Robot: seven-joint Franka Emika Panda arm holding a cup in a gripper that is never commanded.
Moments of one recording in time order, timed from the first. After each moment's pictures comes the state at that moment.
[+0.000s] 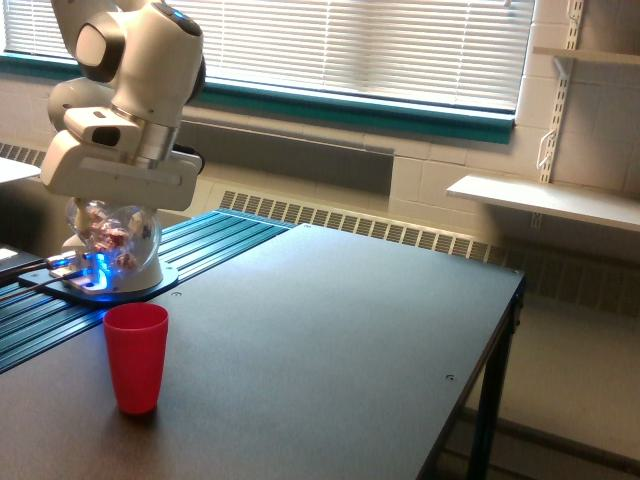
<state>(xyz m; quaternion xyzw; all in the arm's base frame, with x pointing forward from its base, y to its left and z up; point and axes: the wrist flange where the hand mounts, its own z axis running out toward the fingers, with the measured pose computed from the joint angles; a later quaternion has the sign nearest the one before) 0.265 -0.248 0.329 0.82 -0.54 -0.06 0.15</state>
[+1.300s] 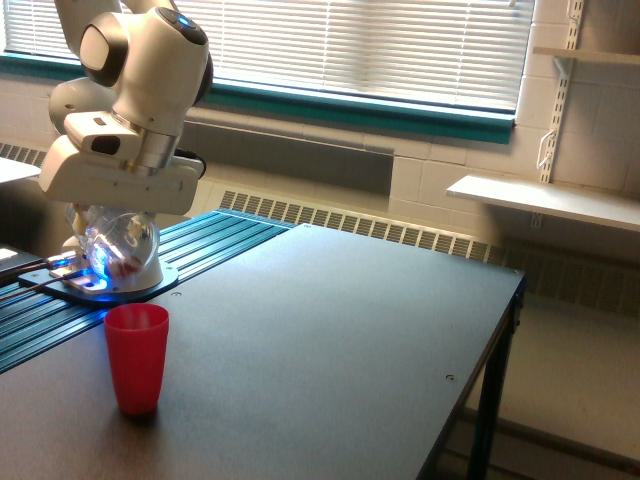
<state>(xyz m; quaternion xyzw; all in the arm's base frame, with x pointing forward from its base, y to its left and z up) 0.270 -0.259 0.323 0.82 -0.54 -0.09 0.15</state>
